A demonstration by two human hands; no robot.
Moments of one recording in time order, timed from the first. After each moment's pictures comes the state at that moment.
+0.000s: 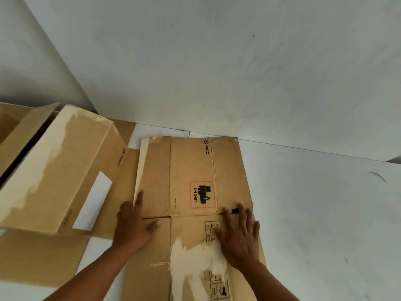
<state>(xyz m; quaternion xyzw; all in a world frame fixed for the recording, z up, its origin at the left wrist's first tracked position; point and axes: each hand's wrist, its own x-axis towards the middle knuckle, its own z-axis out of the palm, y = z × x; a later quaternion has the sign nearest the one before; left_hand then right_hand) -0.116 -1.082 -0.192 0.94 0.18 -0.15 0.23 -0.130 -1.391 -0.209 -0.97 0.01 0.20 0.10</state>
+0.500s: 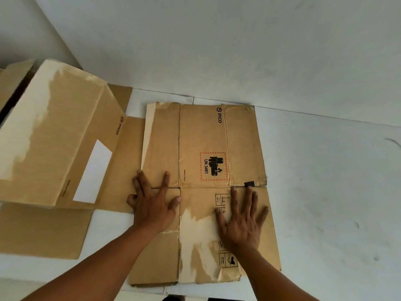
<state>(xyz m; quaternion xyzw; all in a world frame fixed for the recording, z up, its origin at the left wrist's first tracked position) -0.130 -1.112 -0.230 0.98 0.10 -0.16 0.07 -0.173 -1.352 -0.227 -0.98 0.09 0.15 0.05</state>
